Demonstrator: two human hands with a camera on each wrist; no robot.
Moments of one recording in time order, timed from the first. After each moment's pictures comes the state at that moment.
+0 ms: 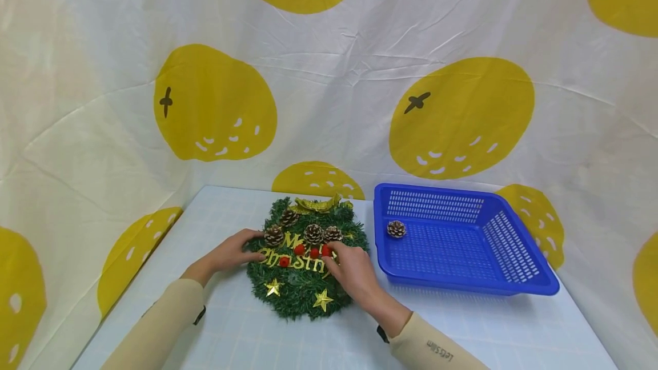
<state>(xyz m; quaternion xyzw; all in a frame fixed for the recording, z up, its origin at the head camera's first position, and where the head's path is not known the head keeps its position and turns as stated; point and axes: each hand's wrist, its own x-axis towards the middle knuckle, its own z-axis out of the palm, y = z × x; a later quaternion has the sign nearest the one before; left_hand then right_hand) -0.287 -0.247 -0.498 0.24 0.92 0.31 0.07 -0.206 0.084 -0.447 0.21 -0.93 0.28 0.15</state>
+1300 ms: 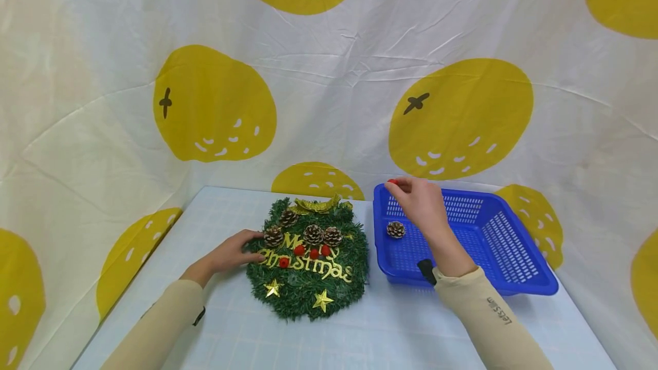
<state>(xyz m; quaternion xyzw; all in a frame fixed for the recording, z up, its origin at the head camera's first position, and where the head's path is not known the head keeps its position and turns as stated) -0.289 -0.248 -0.499 0.24 0.92 0.30 0.07 -0.253 0.189 -0.330 0.07 -0.92 0.32 0.20</state>
